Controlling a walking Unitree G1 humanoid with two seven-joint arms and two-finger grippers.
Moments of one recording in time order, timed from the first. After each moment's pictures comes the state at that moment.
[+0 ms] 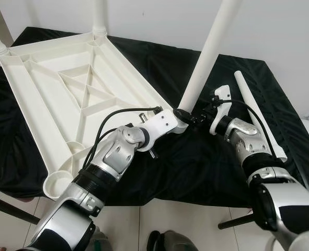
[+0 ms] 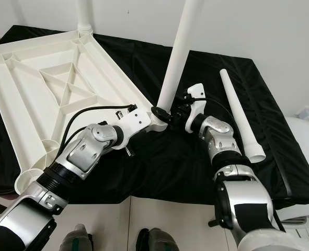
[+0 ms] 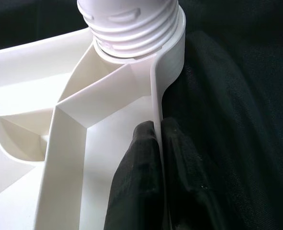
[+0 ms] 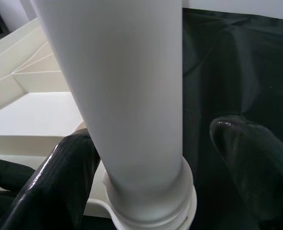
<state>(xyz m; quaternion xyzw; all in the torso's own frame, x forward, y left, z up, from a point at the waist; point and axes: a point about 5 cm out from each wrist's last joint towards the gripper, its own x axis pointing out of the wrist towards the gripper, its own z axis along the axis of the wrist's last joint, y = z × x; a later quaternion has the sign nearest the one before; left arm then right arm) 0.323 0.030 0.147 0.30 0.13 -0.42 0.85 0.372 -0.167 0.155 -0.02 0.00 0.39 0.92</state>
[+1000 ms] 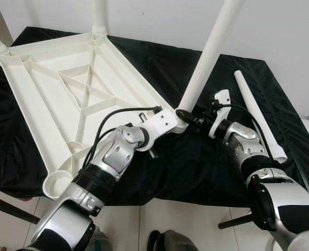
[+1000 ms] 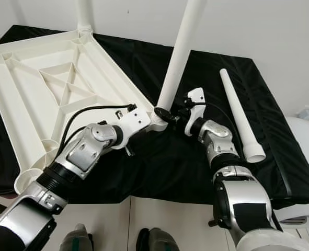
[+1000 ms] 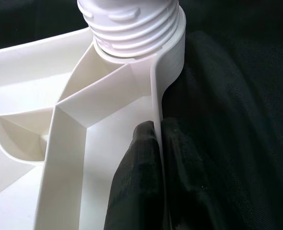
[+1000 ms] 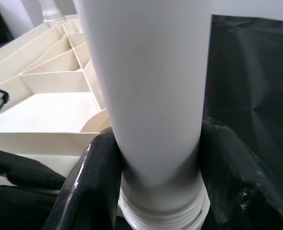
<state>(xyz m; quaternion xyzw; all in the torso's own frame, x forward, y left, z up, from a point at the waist) 0.323 0.031 0.147 0.30 0.13 -0.42 0.84 0.365 -0.158 0.144 -0.01 -0.02 0.38 0.93</state>
